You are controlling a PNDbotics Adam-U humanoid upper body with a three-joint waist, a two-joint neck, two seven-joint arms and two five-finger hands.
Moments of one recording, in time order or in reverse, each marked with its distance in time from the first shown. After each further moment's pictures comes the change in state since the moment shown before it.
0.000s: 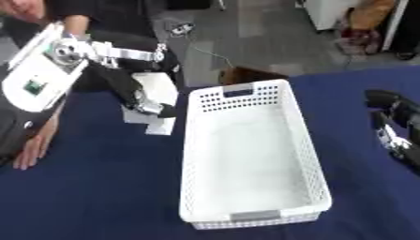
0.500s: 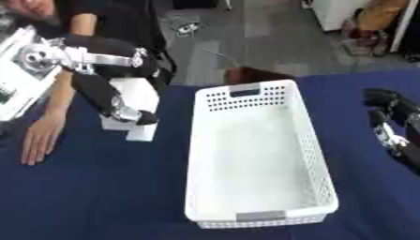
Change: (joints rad) left arm 0.045 0.086 0.011 -0.073 0.041 0.005 0.003; right arm 0.018 -0.009 -0.010 0.000 0.000 0.004 -0.012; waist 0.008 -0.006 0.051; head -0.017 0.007
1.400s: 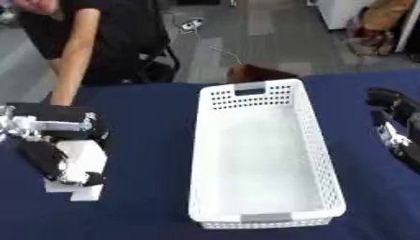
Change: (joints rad) left arm 0.326 0.218 0.063 -0.167 0.044 0.022 0.087; right arm 0.001 0.000 -0.015 -0.003 -0.001 0.004 -0.014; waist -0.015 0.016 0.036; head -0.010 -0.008
